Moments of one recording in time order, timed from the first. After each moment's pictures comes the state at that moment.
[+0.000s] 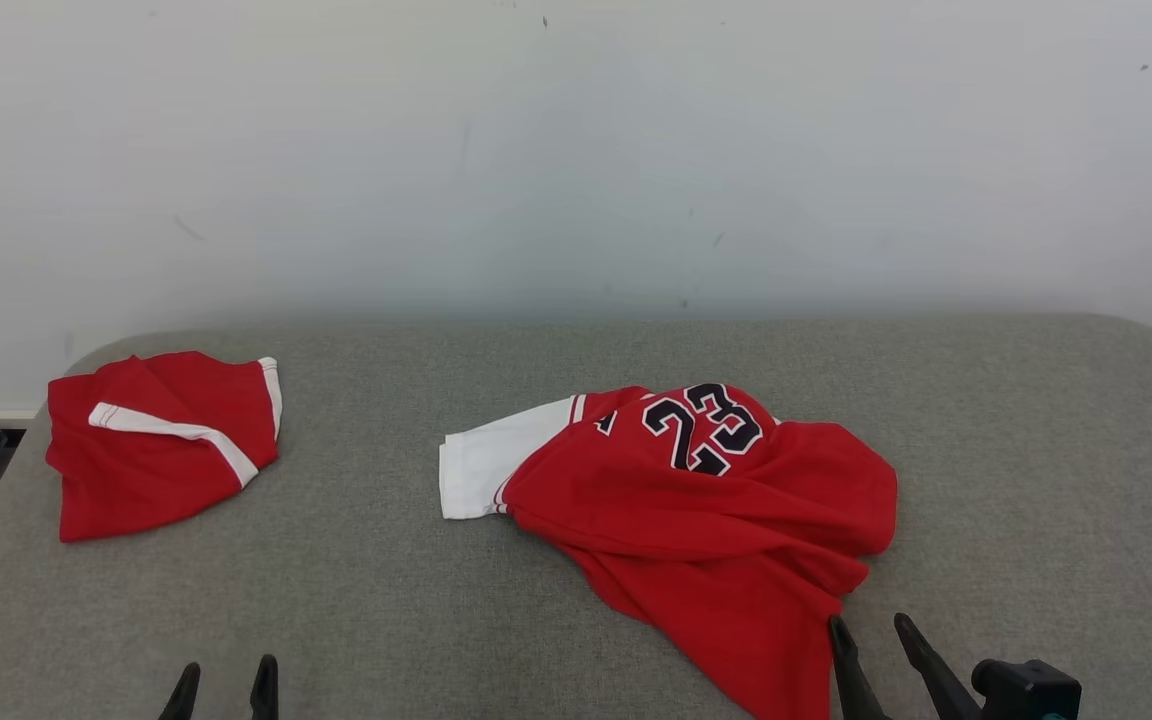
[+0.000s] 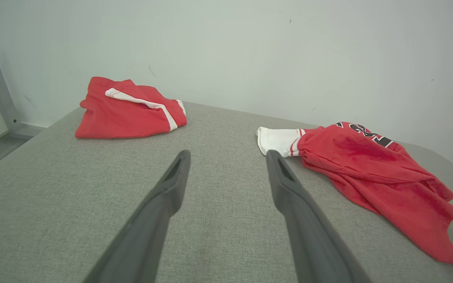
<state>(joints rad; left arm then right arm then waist) 0.17 0.32 -0.31 0.05 -0.47 0.12 -0.23 0.13 -0.09 0.18 0.14 0.44 -0.06 -0.12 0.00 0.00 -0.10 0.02</state>
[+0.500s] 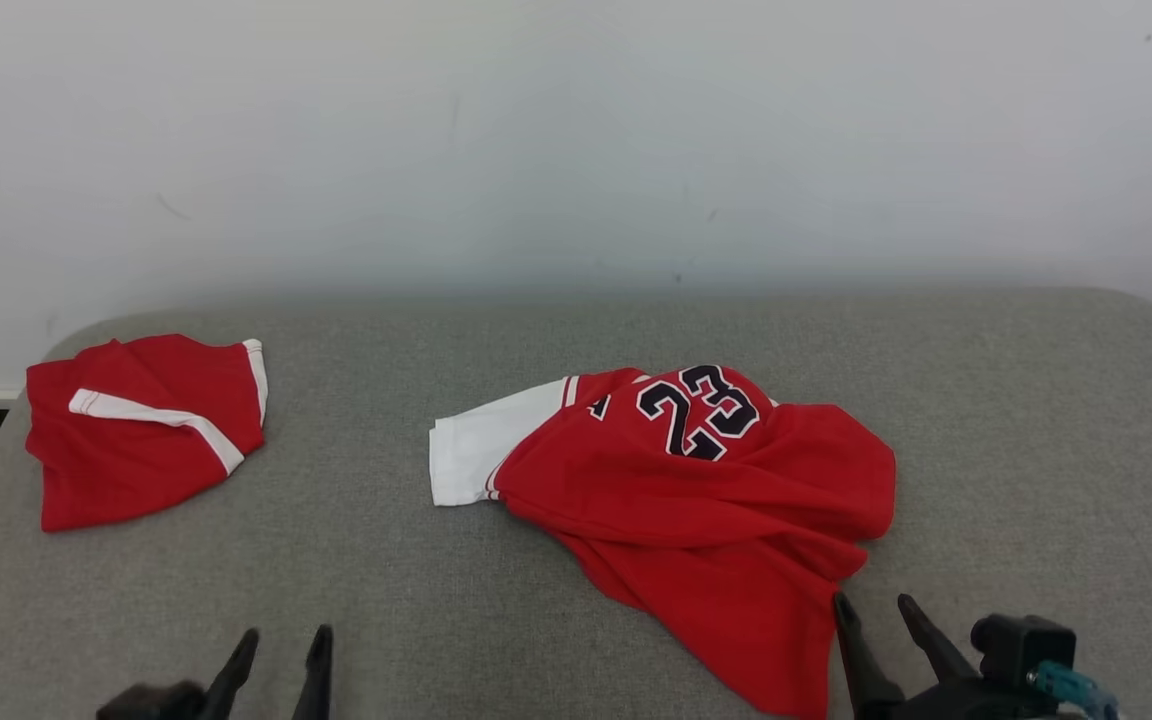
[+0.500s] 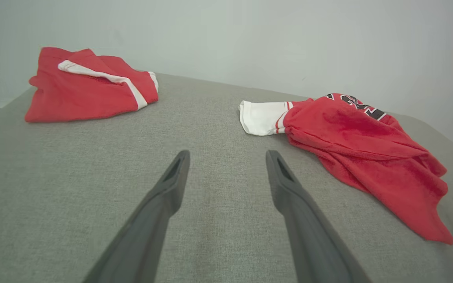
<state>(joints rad) 0.07 0.30 -0.37 0.09 -0.47 0.12 -0.09 0.07 -0.09 0.17 0.16 0.47 -0.09 -0.01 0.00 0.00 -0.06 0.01</state>
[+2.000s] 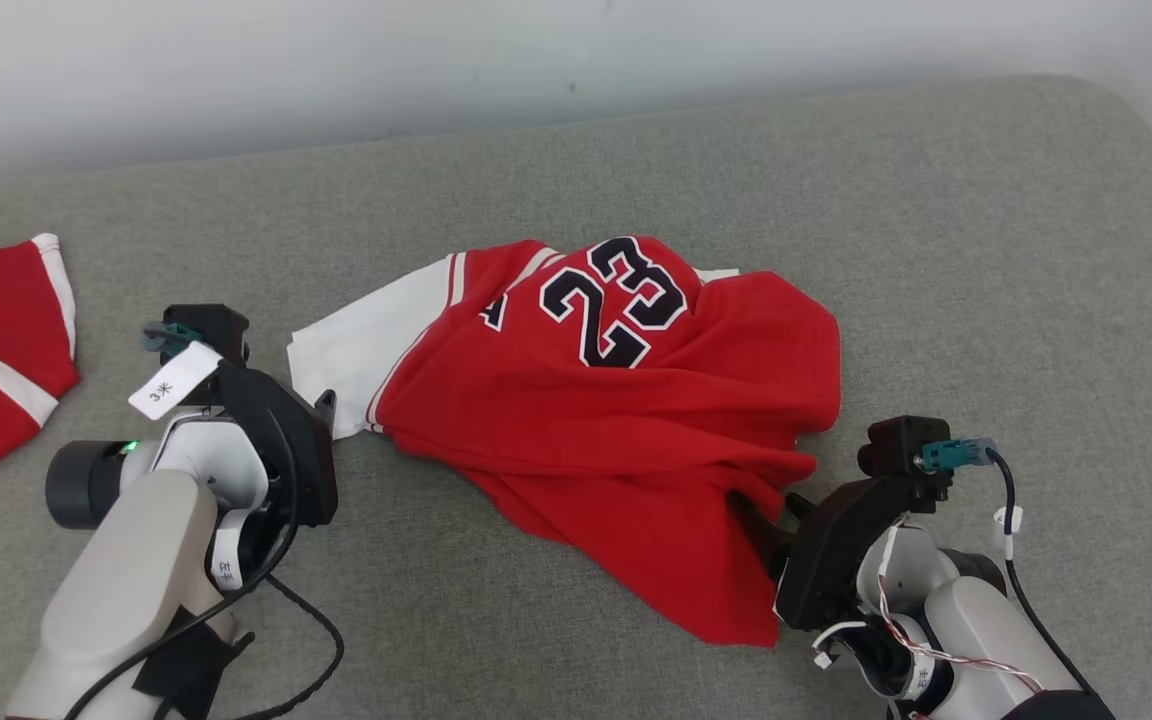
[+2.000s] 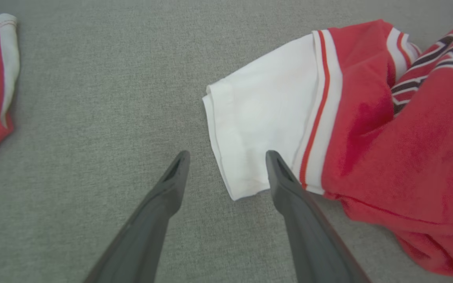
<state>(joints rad) -0.69 0.21 -0.45 0.65 -0.41 0.09 0.43 -0.31 -0.06 0.24 0.33 0.63 -0.12 0.45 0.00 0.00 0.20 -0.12</state>
